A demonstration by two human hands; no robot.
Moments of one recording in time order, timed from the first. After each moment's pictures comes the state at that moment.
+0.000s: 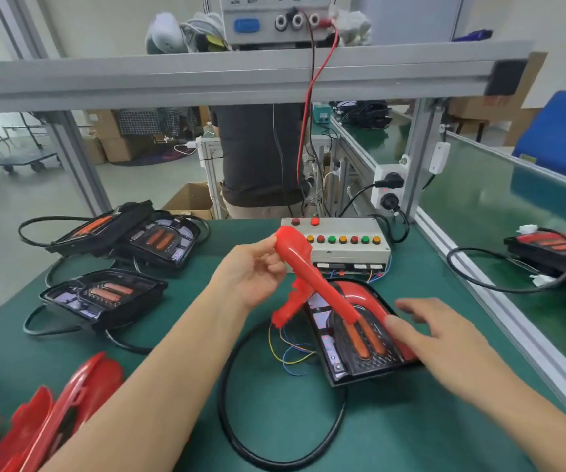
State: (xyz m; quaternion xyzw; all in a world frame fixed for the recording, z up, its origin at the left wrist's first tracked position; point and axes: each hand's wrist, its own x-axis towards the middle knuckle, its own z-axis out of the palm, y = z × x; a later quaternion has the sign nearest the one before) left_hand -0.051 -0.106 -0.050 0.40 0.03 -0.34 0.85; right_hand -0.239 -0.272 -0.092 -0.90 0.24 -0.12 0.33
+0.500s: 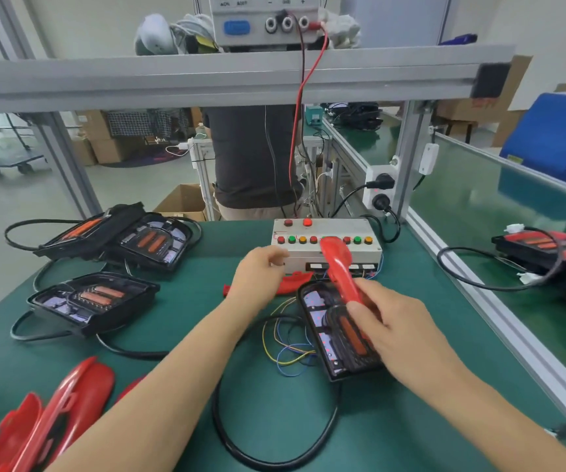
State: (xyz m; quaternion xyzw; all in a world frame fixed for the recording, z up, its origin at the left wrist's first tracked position) left_hand -0.043 -0.120 -0.087 0.85 -0.21 -0.06 0.47; right_hand -0.221 -0.240 -0.082 -0.92 0.10 -0.22 0.31
